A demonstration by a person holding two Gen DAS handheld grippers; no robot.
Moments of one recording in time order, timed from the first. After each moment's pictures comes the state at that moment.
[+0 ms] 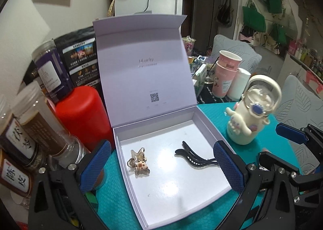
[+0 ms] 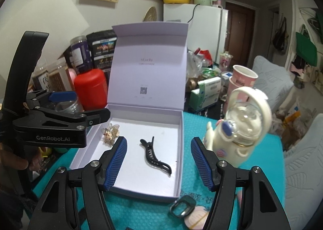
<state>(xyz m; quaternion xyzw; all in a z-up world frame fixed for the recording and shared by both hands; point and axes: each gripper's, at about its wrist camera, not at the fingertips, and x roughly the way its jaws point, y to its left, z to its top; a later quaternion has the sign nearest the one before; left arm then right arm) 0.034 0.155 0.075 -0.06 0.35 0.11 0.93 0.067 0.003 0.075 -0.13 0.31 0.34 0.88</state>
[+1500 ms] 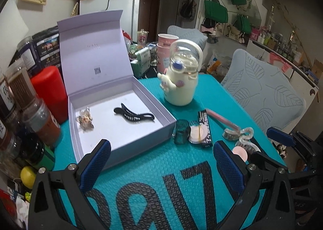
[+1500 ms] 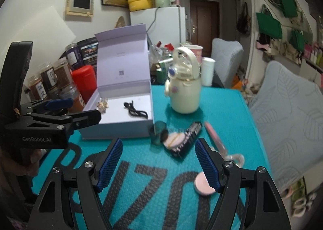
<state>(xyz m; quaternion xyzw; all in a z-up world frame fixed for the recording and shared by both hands) -0.063 0.042 0.055 -0.05 0.35 -0.01 0.93 -0.056 -0.131 0.059 -0.06 0.32 0.25 0.91</state>
